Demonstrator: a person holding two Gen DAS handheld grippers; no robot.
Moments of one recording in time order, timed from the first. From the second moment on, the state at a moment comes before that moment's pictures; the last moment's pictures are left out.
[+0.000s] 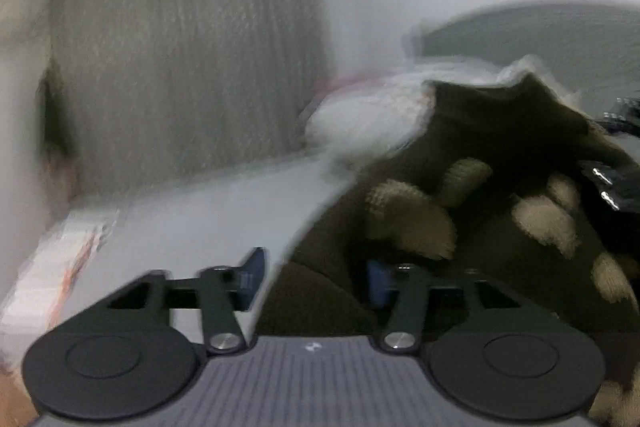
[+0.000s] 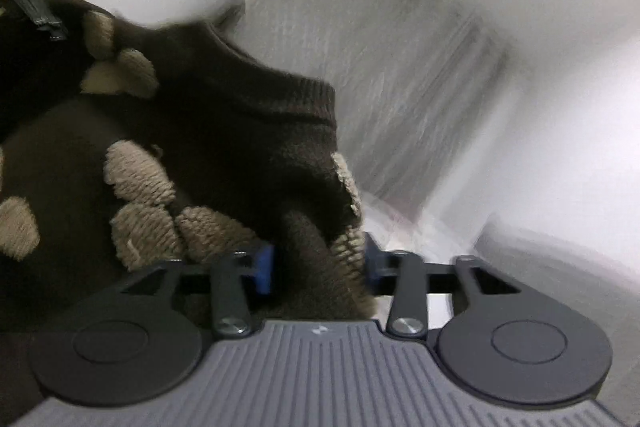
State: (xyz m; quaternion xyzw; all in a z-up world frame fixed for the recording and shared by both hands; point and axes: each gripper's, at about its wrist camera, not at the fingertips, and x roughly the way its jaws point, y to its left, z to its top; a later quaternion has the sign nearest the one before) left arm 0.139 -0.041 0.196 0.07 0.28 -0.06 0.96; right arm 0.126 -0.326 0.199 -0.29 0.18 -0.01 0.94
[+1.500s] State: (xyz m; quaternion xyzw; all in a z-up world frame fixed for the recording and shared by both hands) left arm 0.045 0.161 0.012 -0.22 0.37 0.08 0.90; right arm 0.034 -0.494 0.042 -0.41 0.30 -0.40 0.77
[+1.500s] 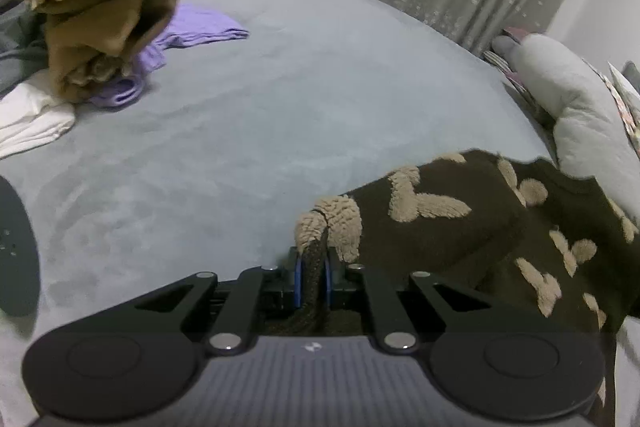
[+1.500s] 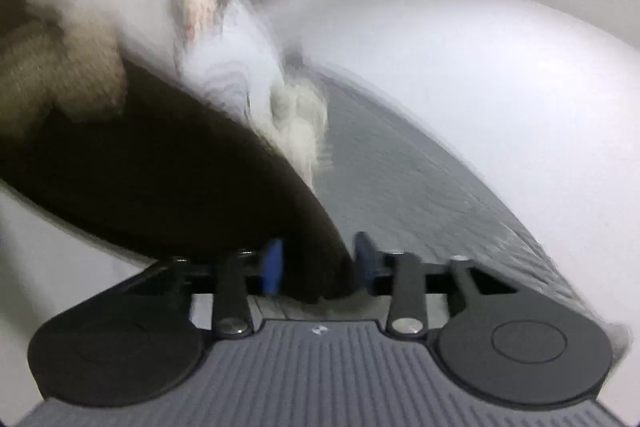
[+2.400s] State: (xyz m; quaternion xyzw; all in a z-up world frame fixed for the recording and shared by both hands) left arm 0.117 0.239 0.133 -0.13 0.29 0.23 0.92; right arm -0.050 -0.400 0.032 0.15 0.35 0.04 0.93
